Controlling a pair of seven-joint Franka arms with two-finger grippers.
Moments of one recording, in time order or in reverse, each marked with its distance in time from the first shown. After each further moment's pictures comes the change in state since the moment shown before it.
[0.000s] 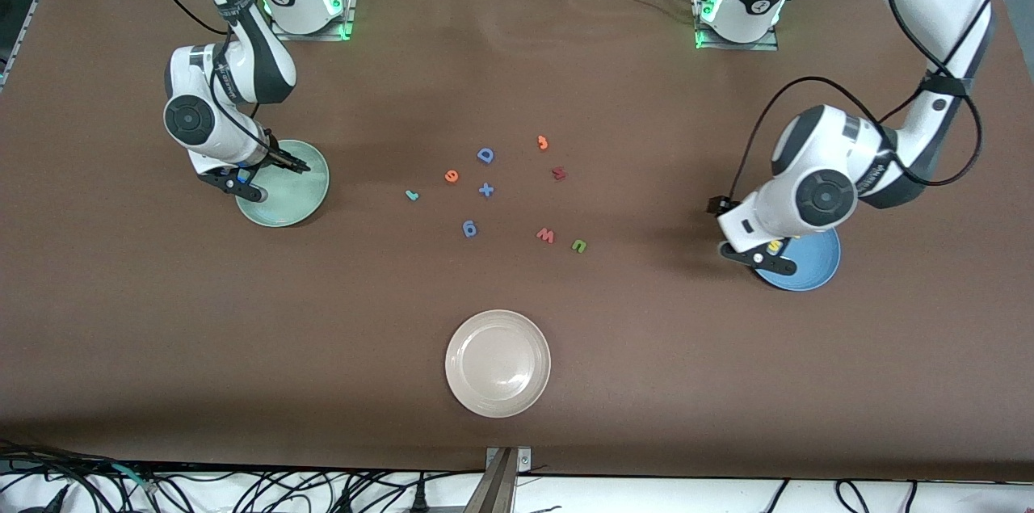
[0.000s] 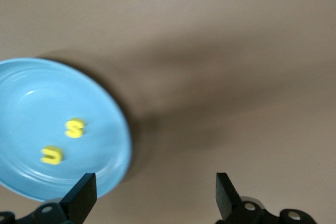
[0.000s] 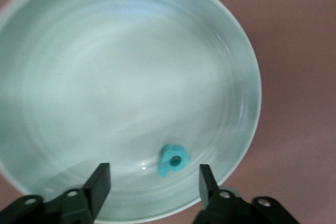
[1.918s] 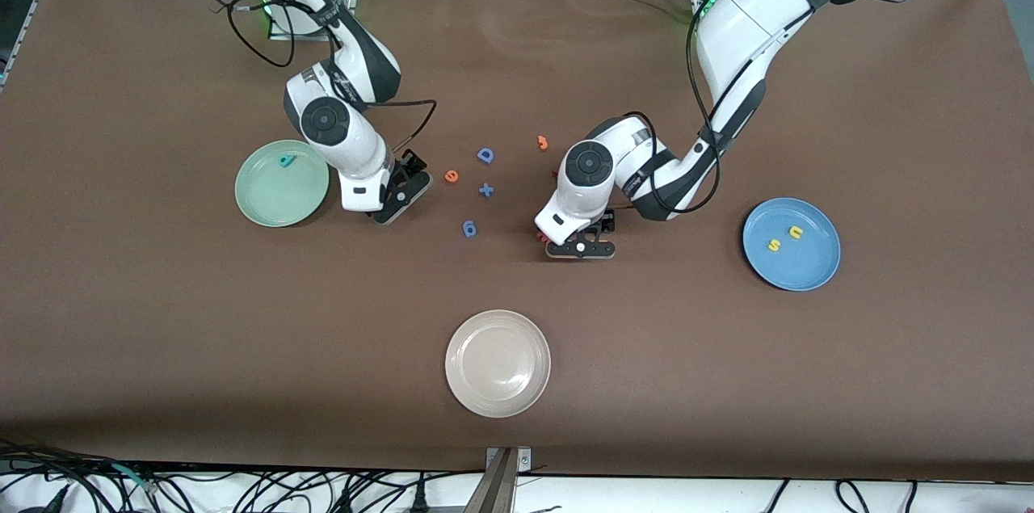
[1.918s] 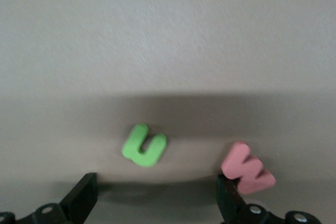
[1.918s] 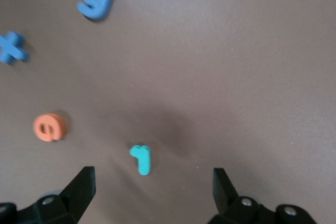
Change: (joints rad) left arm -0.579 0.339 0.191 0.234 0.130 0.342 -0.696; right arm 0.006 0.270 0.375 0.287 -0.045 0.157 -0.775
